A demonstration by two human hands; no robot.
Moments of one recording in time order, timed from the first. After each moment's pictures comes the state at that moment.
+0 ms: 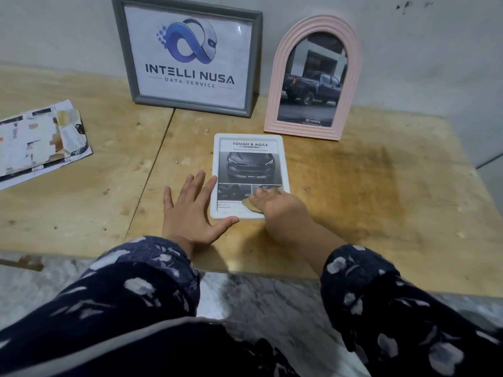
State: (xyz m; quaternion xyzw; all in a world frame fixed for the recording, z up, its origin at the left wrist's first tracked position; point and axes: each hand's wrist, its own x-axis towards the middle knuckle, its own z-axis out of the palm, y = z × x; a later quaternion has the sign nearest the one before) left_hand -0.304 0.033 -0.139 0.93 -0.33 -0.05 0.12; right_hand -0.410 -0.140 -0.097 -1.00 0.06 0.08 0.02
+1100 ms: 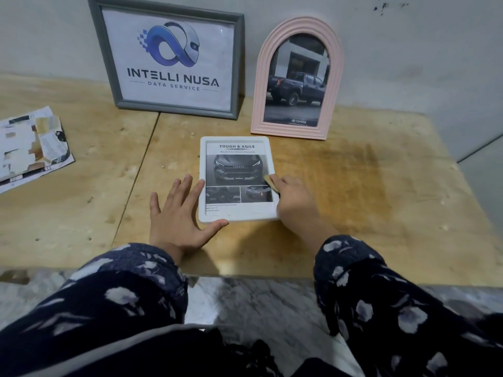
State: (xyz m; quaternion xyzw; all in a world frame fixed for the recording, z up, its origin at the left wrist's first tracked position) left_hand -0.305 0.031 -0.139 0.94 -0.33 -0.04 0.13; right_hand -0.416 -0.185 -0.106 -0.95 0.28 0.02 0.14
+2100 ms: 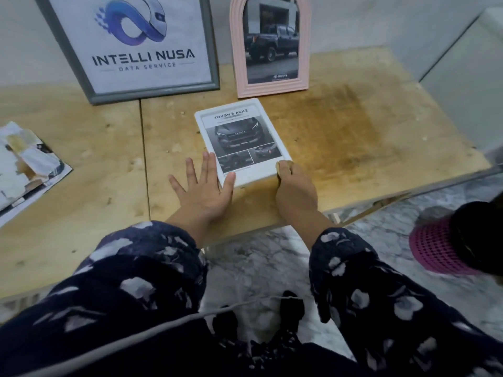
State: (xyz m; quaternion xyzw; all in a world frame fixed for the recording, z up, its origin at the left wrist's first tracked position) left_hand -0.286 0.038 -0.130 0.89 -0.40 -0.21 0.07; right_hand -0.438 -0.063 -0.114 -0.87 0.48 -0.03 0.13
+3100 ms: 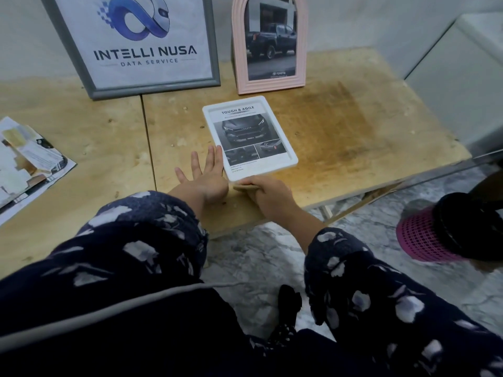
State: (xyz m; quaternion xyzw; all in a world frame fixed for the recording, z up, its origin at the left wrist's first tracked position) left_hand -0.263 0.038 -0.117 0.84 -0.41 -0.34 0.09; right_hand -0.415 -0.015 -0.107 -0.84 0.39 -0.08 0.36
